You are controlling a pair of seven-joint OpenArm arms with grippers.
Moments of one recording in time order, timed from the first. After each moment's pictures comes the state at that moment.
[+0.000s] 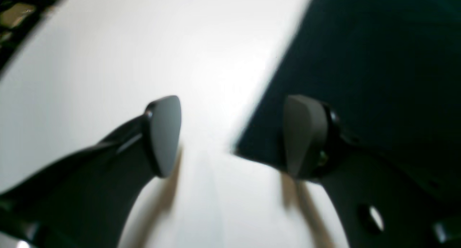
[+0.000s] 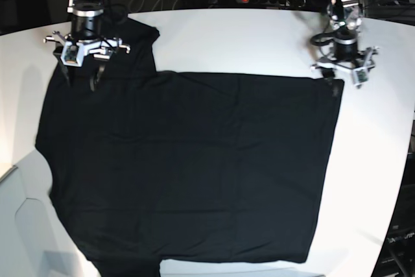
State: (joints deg) left arm 24.5 -14.5 -16.8 84.6 -16.9 0.4 2.8; right arm -38.4 -3.4 11.6 110.9 -0.2 -0.2 1.3
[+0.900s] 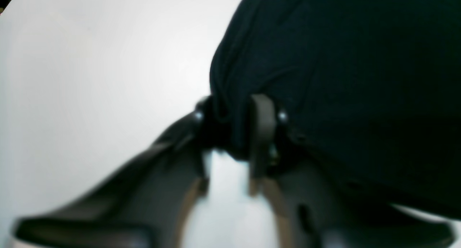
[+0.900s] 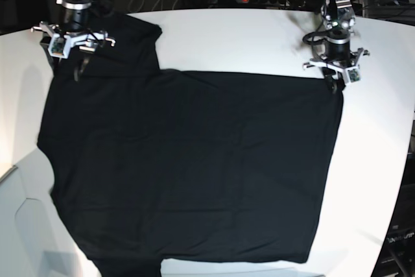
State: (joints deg) left arm 23.5 -14.4 -15.1 80.6 -17.4 0.0 -0.1; right arm -40.8 -3.4 17.6 111.1 -0.2 -0.1 1.1
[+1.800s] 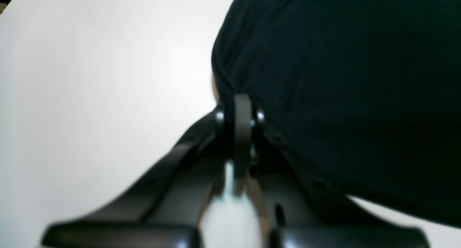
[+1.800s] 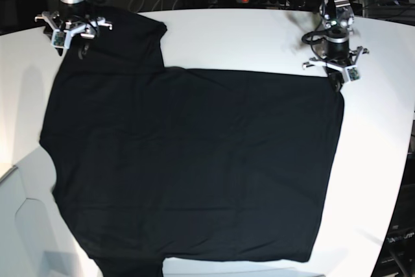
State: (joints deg) left arm 23.6 -13.5 -15.5 80.7 -16.9 0.0 -0.3; right arm -39.5 -3.7 23.6 101.8 -0.3 9.0 -4.9
